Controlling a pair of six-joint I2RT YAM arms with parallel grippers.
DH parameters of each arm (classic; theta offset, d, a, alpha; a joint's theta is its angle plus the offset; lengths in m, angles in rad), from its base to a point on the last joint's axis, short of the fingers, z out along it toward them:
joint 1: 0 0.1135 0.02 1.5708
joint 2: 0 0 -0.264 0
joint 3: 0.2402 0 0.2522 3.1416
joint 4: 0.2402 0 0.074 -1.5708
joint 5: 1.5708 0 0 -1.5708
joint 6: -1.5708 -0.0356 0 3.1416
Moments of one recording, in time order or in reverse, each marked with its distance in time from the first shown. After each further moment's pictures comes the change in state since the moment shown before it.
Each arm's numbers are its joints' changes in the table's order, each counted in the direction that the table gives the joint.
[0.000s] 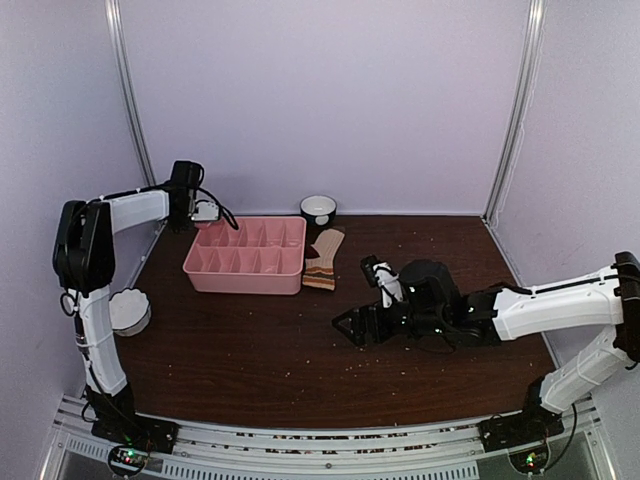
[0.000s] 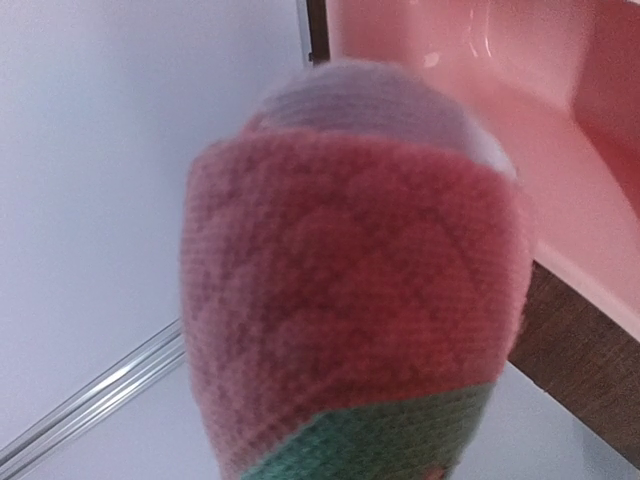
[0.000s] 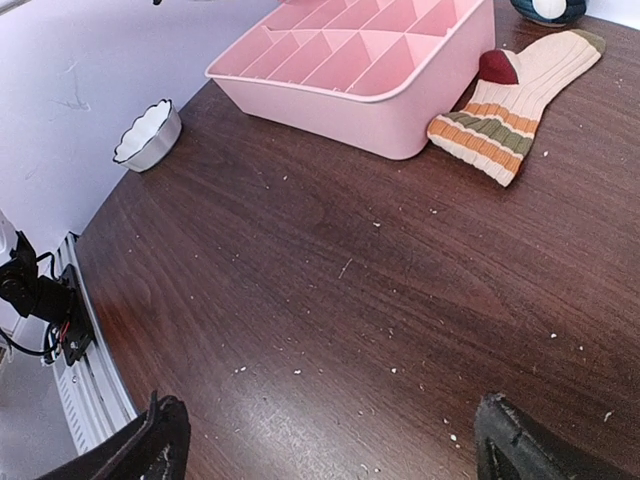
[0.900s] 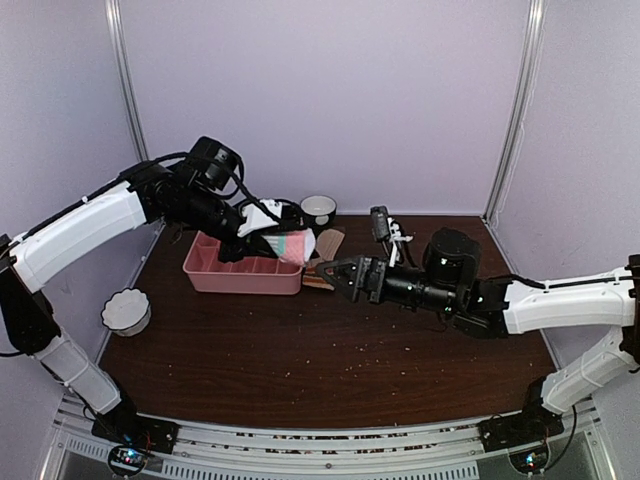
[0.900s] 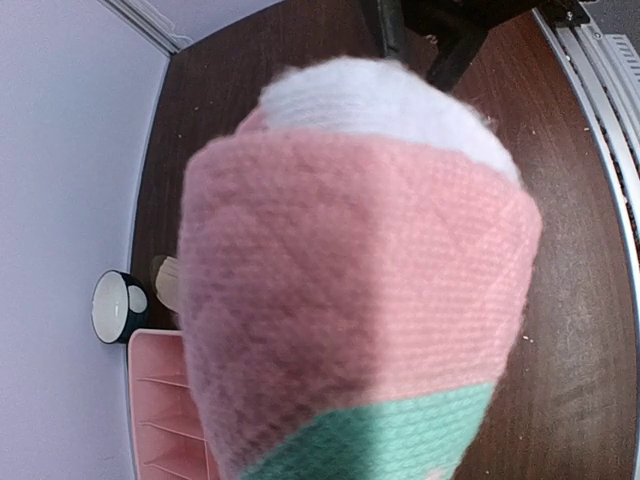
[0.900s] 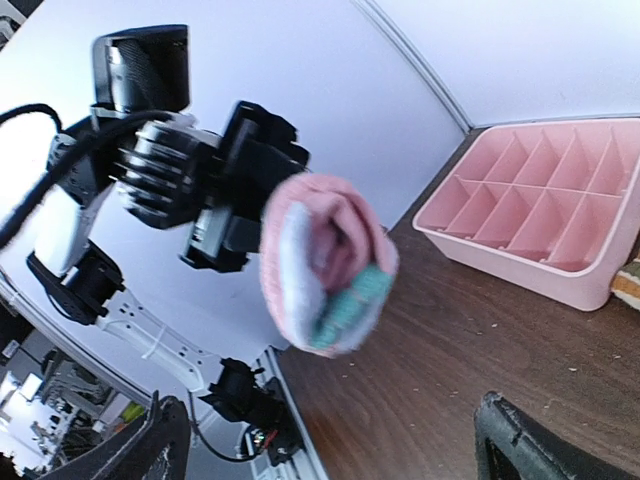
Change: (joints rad) left arm -0.537 0.500 -0.051 0.579 0.890 0.587; right arm 0.004 0.055 0.052 -0.375 -0.196 -0.236
